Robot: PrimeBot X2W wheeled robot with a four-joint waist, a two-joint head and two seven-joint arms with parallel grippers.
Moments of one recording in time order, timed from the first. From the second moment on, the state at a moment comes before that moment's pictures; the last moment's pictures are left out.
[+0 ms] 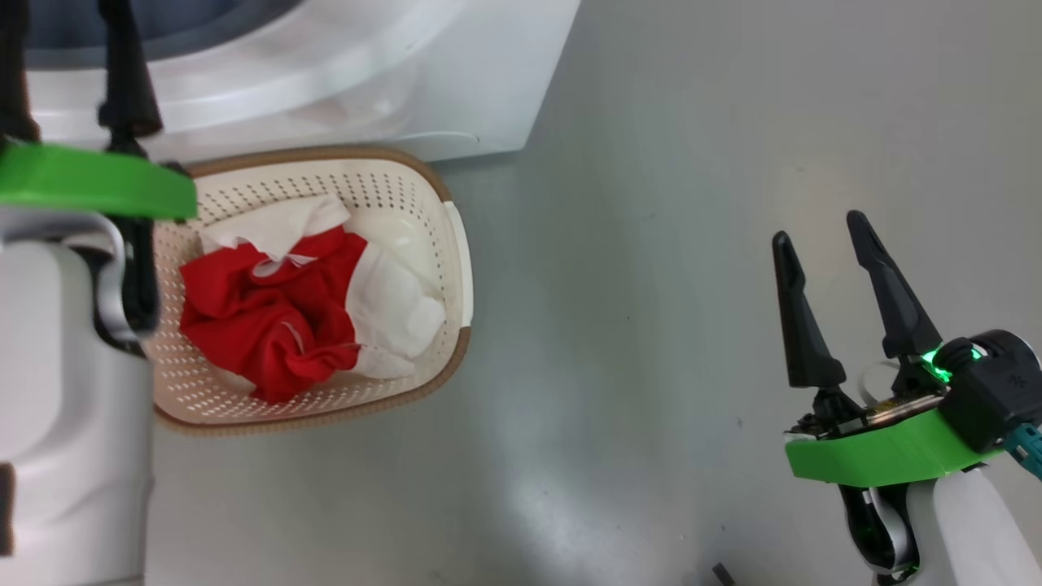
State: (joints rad) left arm -0.87 0.14 0.04 0.50 -0.26 -0.02 -0.25; right arm -0.19 -0.04 0.03 -0.03 0.24 0.12 -0.26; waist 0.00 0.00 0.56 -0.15
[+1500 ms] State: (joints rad) left arm -1.40 0.28 0.03 1.14 -0.35 -0.05 0.11; right arm -0.24 -0.04 0.14 0.03 0.29 0.12 -0.26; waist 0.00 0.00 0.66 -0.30
